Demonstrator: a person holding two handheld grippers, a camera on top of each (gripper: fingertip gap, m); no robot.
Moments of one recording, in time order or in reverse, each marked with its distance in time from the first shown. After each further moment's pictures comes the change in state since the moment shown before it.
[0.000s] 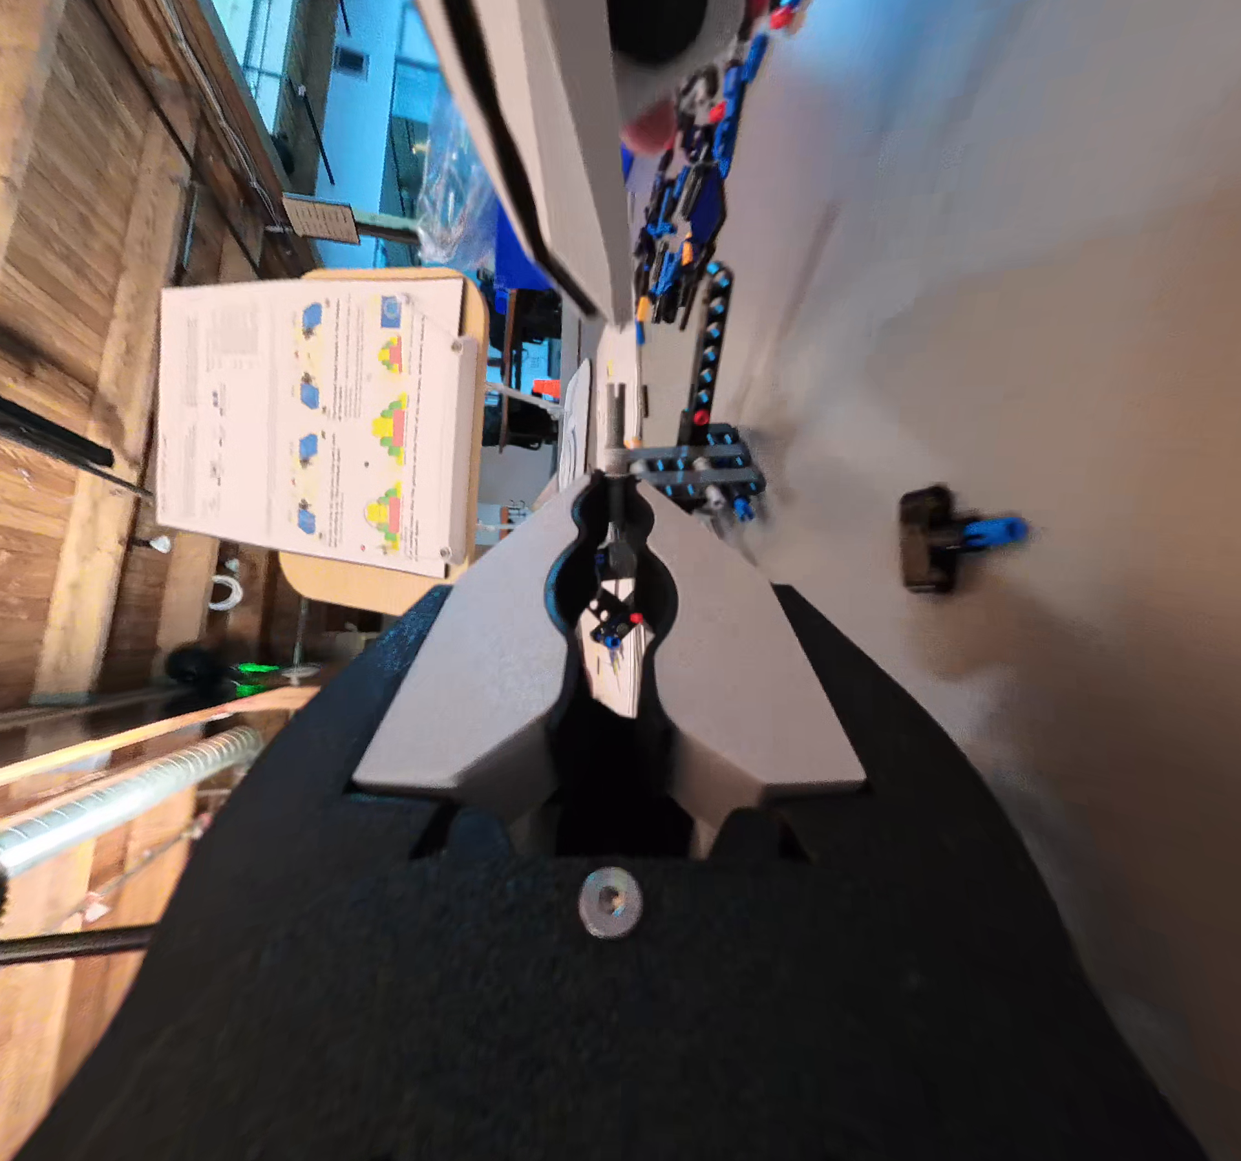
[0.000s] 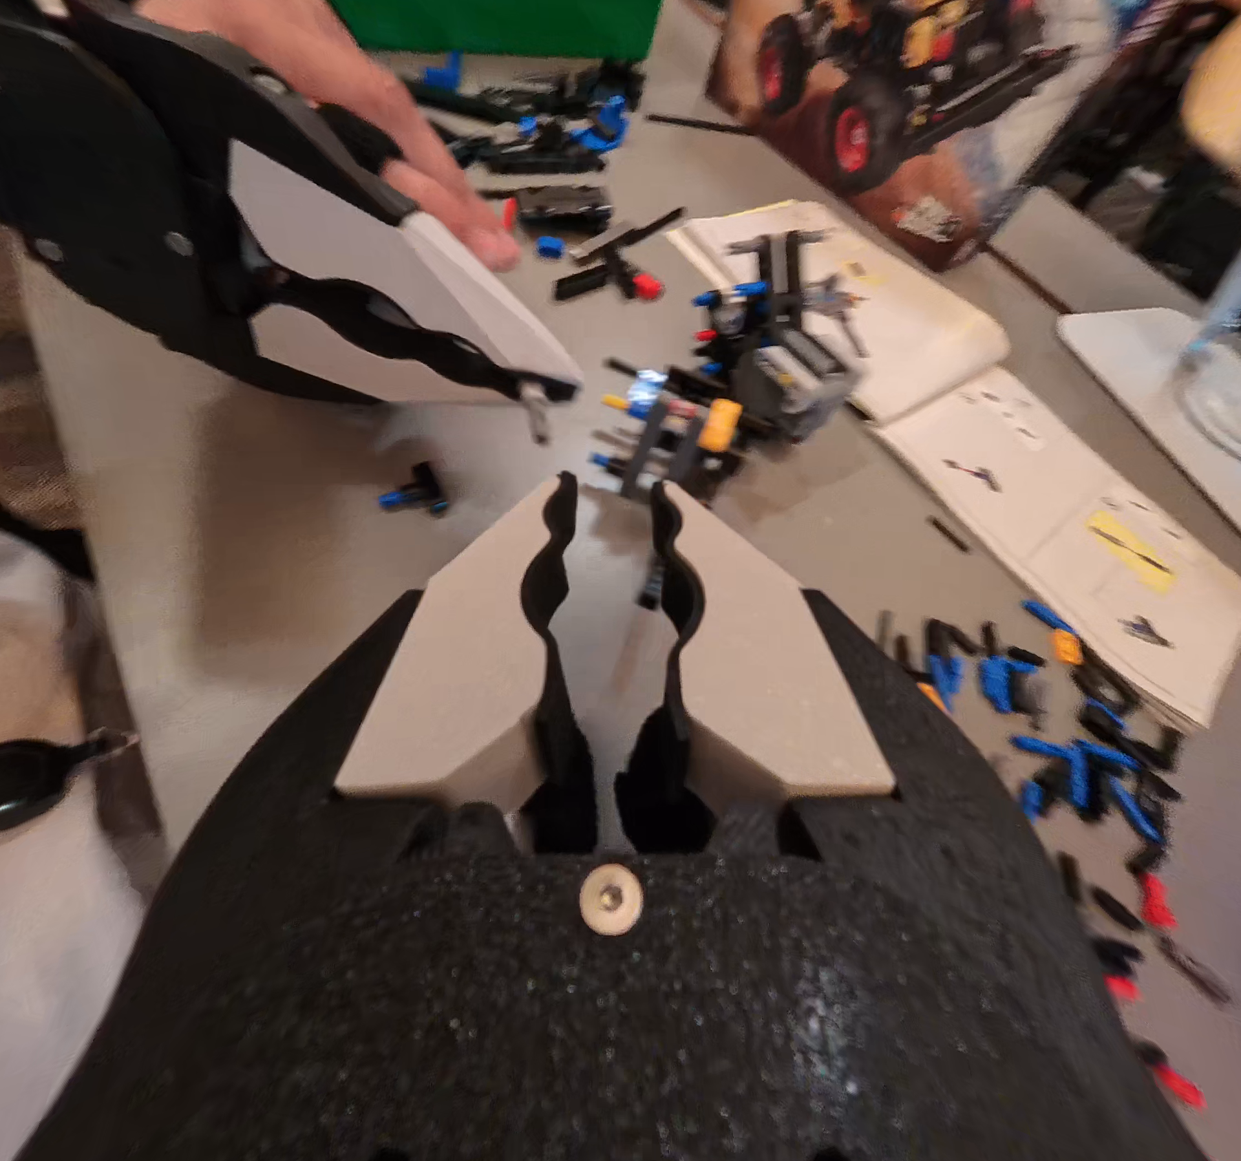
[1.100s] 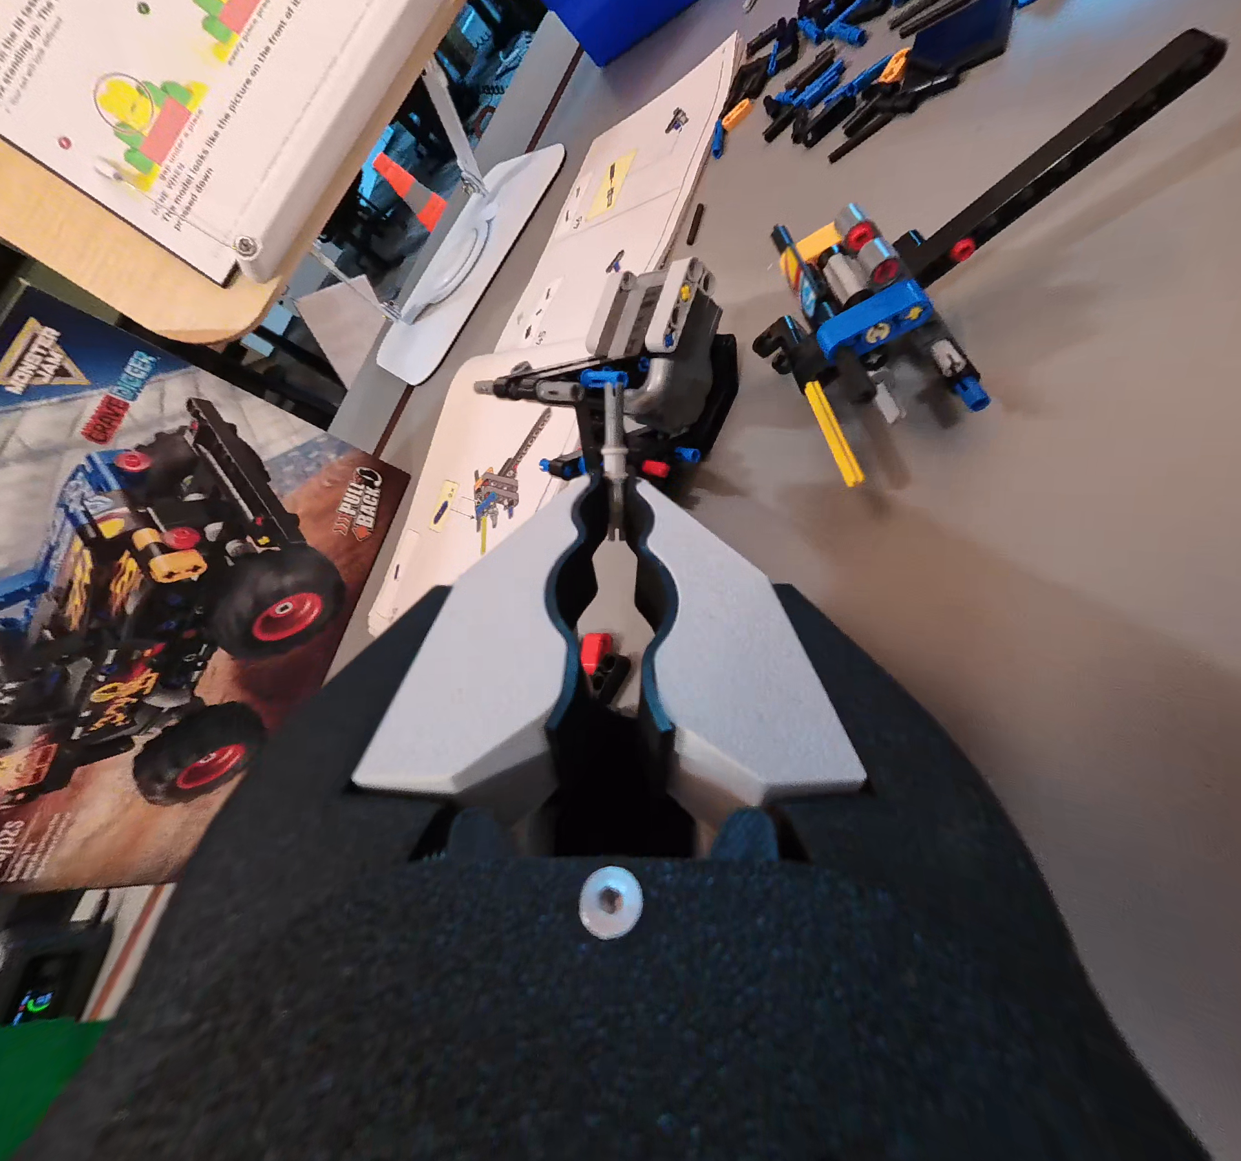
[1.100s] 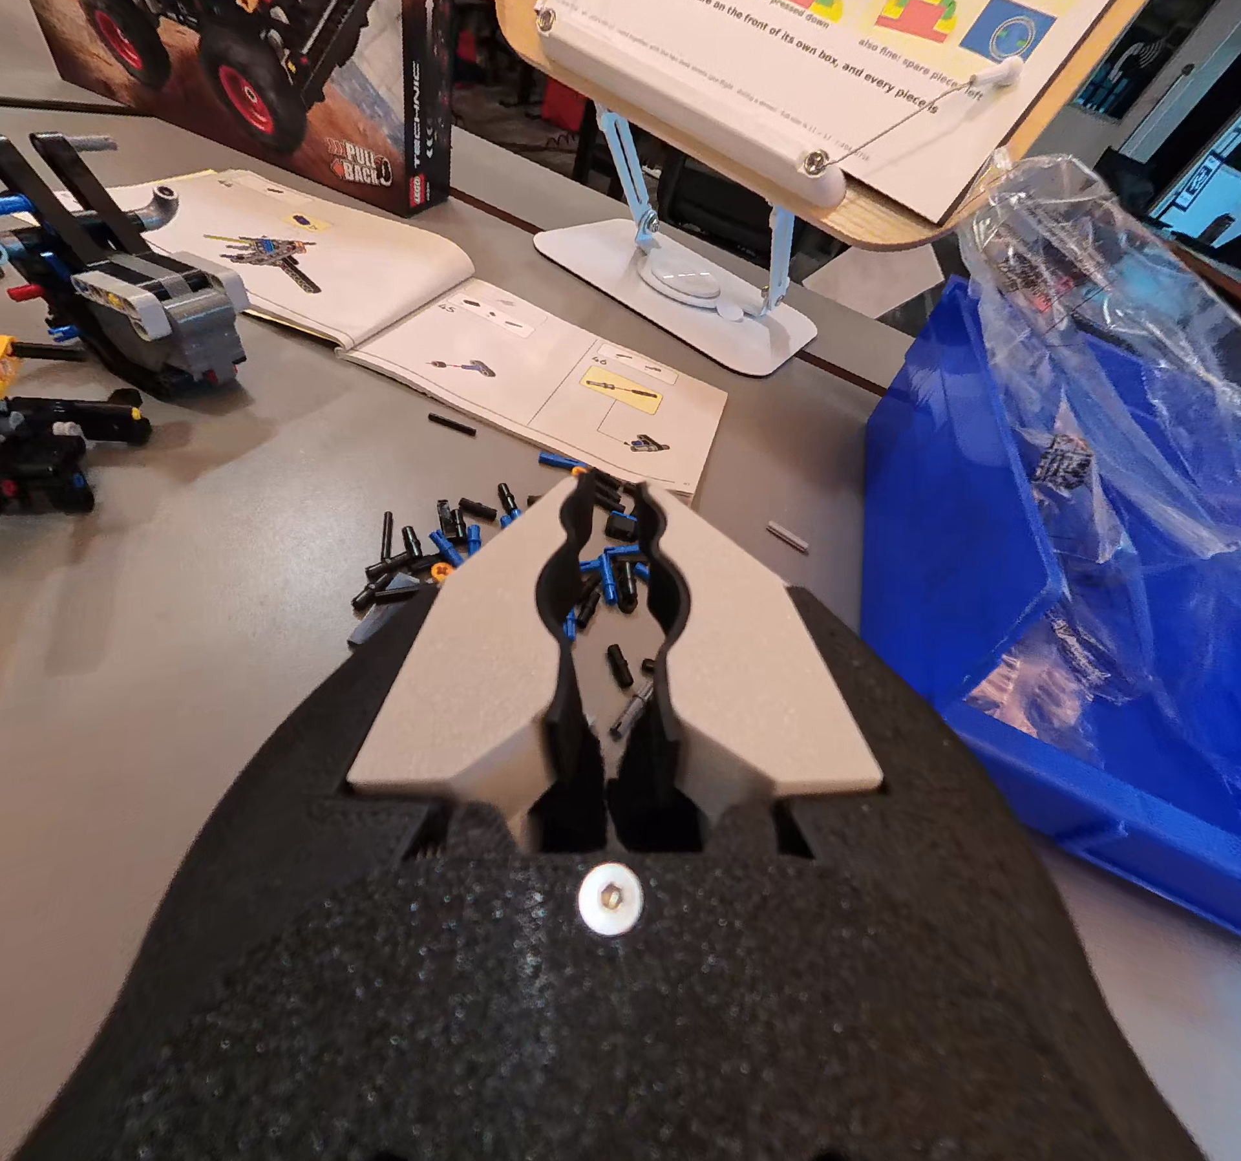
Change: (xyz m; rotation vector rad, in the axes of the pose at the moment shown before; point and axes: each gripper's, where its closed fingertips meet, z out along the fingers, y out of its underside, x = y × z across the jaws) left arm -0.008 0.095 0.029 -0.134 0.162 -0.647; right arm 0.176 0.063 -0.053 0.055 0.598 0.148
